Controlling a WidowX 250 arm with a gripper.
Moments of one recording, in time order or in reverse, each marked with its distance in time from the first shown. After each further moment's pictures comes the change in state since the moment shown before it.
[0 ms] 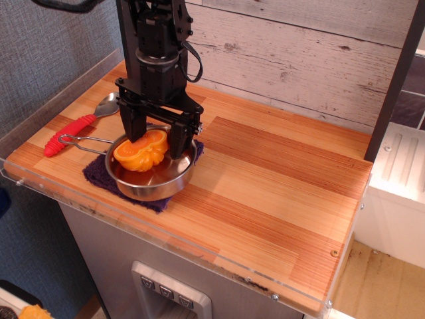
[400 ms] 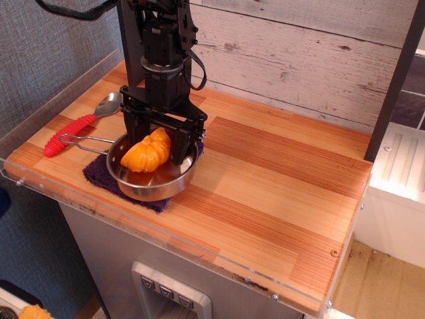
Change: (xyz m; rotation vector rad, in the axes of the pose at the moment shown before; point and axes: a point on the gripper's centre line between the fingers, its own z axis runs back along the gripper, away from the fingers) arm 0.001 -0.003 -0.007 0.002 0.015 0.009
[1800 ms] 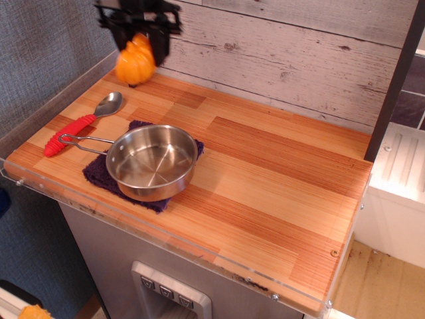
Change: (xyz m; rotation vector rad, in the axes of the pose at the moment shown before) arm 0.075 0.061 0.052 -0.087 -0.124 0.145
